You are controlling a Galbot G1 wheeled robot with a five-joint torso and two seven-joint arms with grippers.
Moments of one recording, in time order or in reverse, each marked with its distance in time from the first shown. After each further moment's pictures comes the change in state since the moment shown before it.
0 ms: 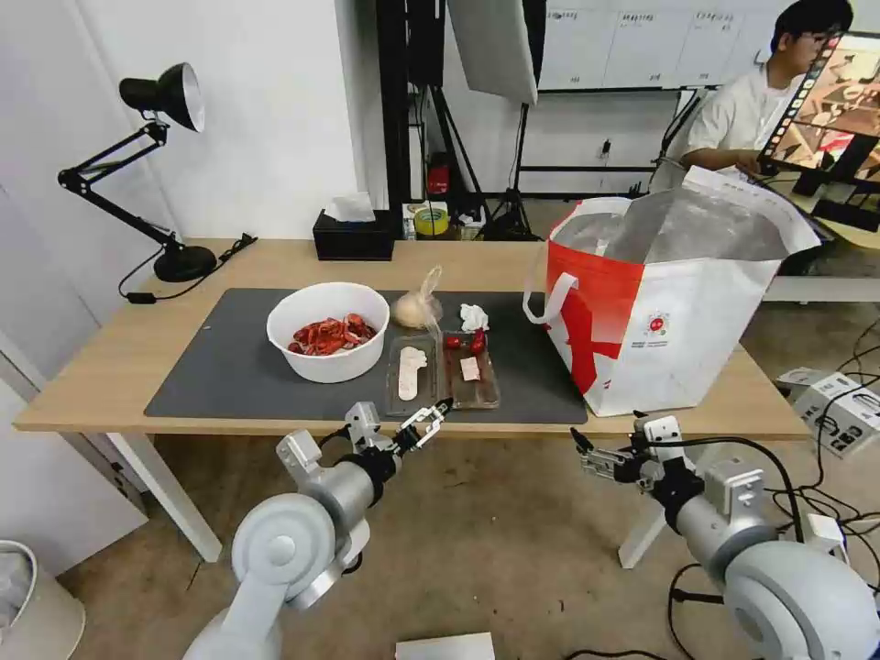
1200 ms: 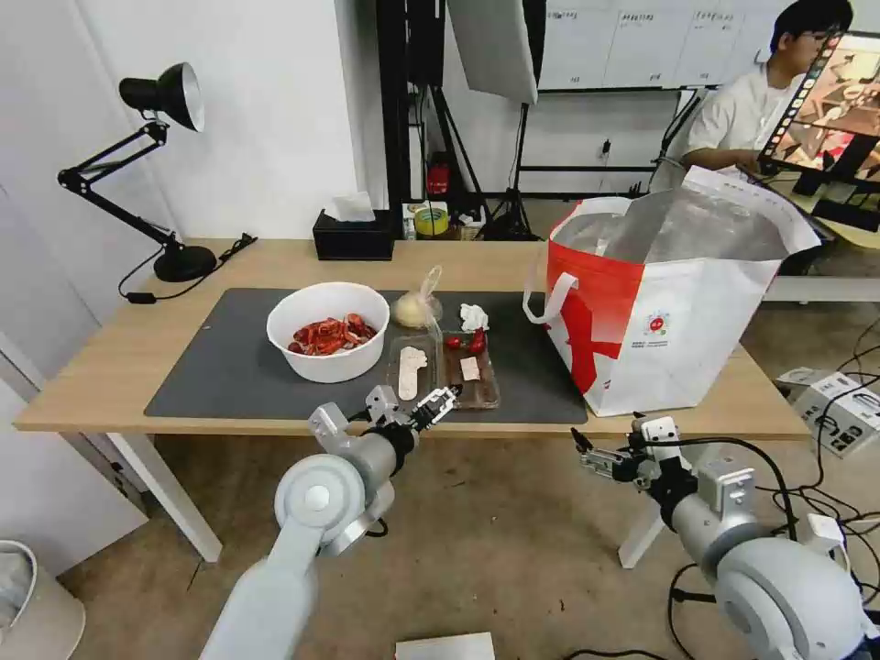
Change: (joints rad) left arm -0.154 -0.039 0.054 0.156 -0.068 -0.025 -0.104; right arm 0.019 0.016 -0.009 -0.033 -0.008 0.004 0.001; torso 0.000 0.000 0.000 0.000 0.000
